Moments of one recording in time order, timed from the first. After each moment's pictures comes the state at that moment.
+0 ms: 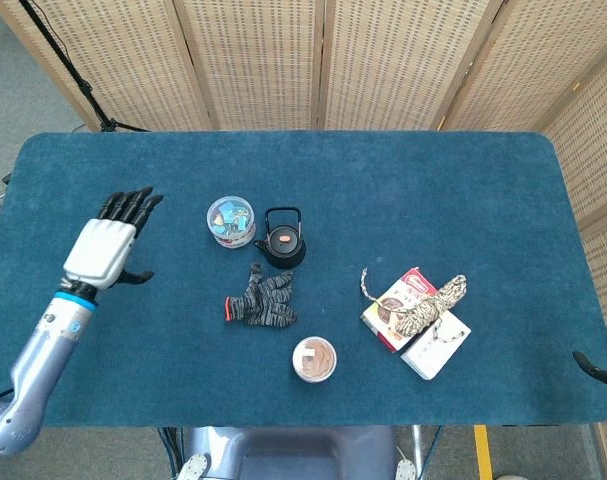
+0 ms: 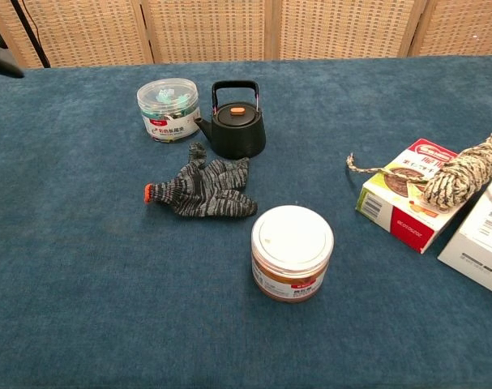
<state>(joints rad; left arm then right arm) -0.62 -1.07 -0.31 -1.90 1.00 1.03 0.43 -0.01 -1.08 0.14 -1.54 -1.45 1.61 0.07</state>
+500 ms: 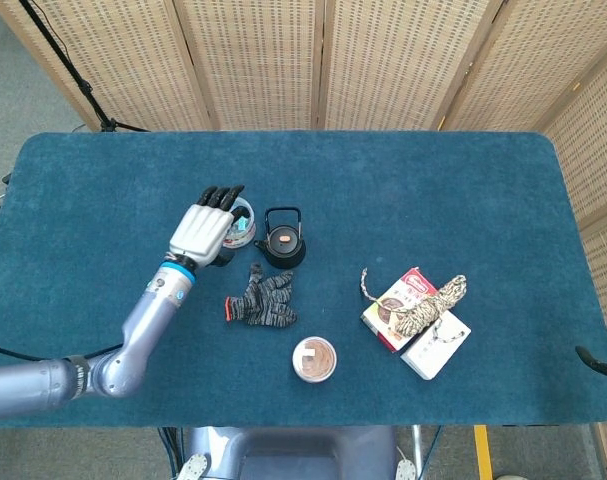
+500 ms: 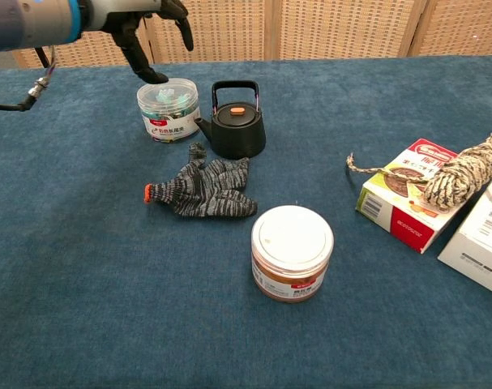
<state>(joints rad) -1.02 -1.40 -0.34 -1.68 0.56 0.96 0.73 0.02 -1.09 0.16 -1.51 -1.38 1.53 0.09</state>
